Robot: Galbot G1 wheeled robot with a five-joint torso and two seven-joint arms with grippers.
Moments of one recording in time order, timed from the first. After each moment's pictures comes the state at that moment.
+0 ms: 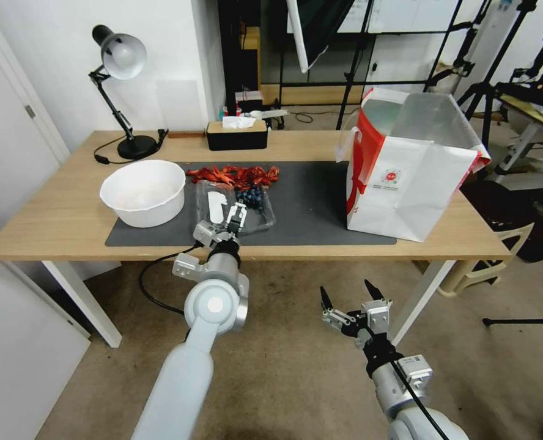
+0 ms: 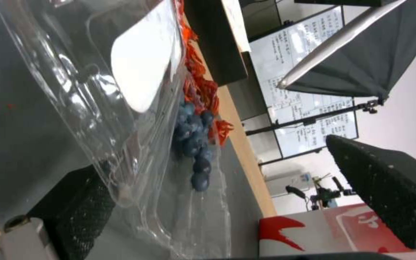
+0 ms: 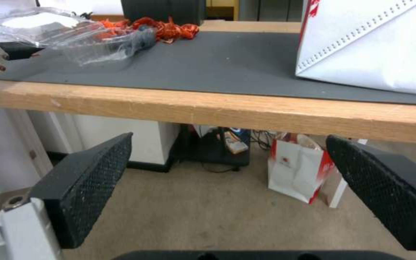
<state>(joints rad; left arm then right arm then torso) 1.06 -1.49 -0.23 -1.90 -1.28 -0.11 -0.49 -1.72 1.58 0.49 2.17 -0.04 -0.06 -0.18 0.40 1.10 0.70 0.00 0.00</state>
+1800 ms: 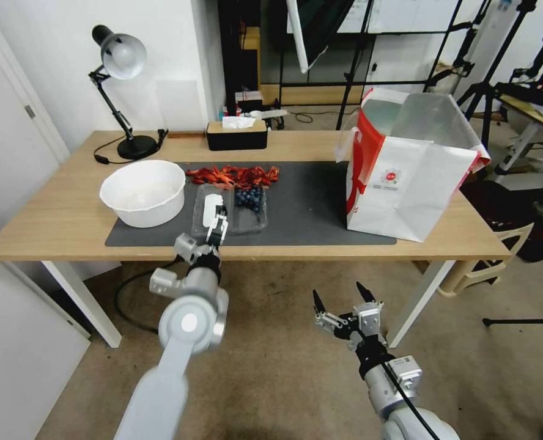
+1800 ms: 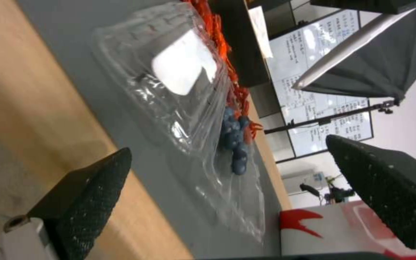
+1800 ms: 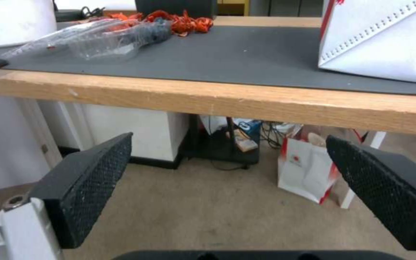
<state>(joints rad) 1.26 -1.42 -0.29 -2.04 -1.31 -0.09 -0.47 -1.71 1.56 0.46 2.14 -0.05 -0.05 -0.18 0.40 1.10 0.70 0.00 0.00</state>
